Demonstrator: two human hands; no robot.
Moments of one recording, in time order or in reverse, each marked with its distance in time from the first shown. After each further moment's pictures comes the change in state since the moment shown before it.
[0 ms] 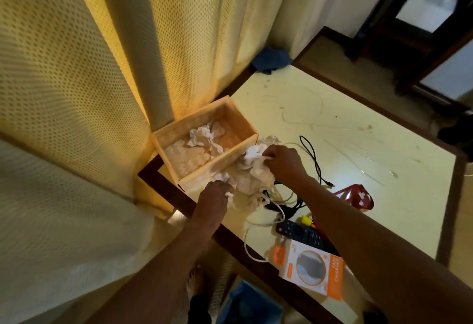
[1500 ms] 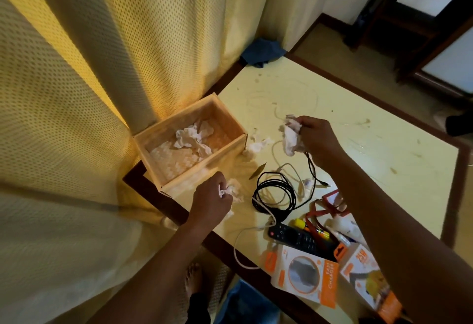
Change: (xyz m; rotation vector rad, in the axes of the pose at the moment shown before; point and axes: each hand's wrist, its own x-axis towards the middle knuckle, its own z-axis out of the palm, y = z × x) left_hand 0.009 0.038 -0.010 -0.239 0.069 -0.112; right_hand 0.029 0.047 -0.077 0.902 0.094 0.104
